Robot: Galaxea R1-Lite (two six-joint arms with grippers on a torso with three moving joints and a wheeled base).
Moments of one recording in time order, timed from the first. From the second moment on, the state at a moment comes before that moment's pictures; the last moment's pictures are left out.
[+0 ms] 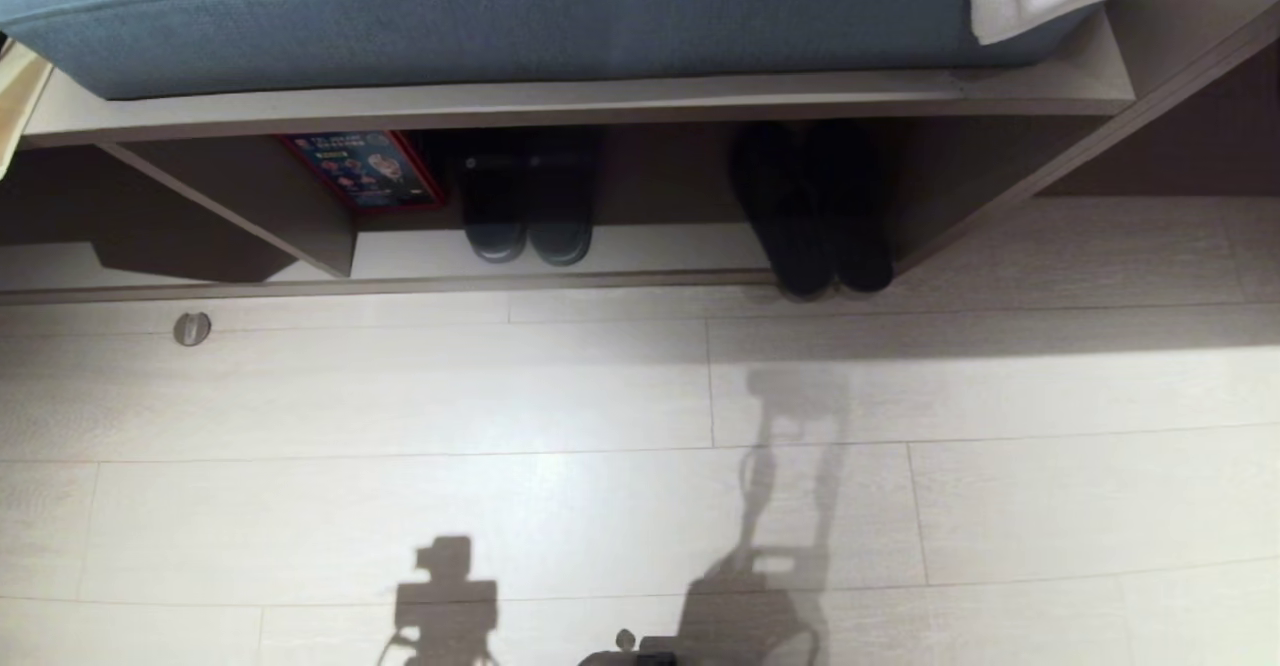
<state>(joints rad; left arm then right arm) 0.00 0.00 0.00 -0.01 0.01 -0.07 0.01 0.00 0.00 0.00 -0.01 -0.01</state>
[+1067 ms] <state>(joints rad) 0.00 0.00 0.00 -0.01 0.01 -0.07 0.01 0.00 0.00 0.00 -0.01 -0.01</state>
